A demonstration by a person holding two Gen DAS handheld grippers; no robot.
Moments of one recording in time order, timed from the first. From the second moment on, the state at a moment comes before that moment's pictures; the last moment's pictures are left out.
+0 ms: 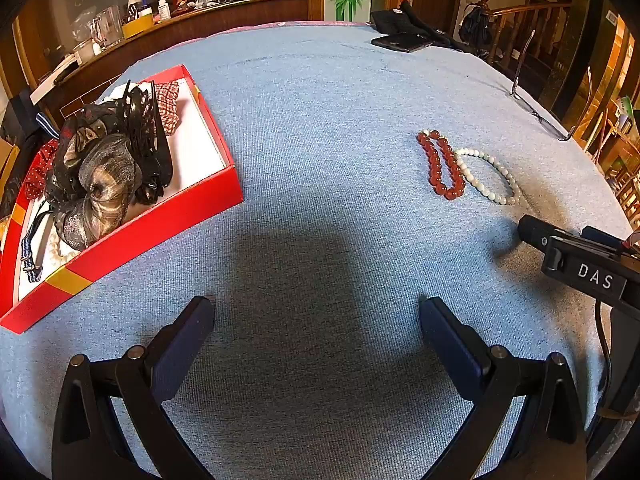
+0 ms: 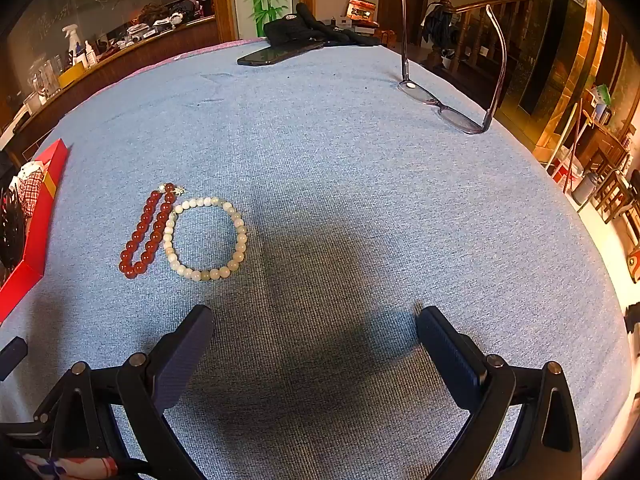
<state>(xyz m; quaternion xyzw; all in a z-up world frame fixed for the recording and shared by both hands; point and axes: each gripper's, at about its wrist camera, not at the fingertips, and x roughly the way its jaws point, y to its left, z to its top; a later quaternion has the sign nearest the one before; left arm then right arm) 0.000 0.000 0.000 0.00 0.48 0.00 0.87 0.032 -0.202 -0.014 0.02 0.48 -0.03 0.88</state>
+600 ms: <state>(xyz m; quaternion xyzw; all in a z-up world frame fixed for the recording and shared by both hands) 0.000 0.000 0.000 0.00 0.48 0.00 0.88 0.032 -0.202 -0.014 0.02 0.48 -0.03 0.88</state>
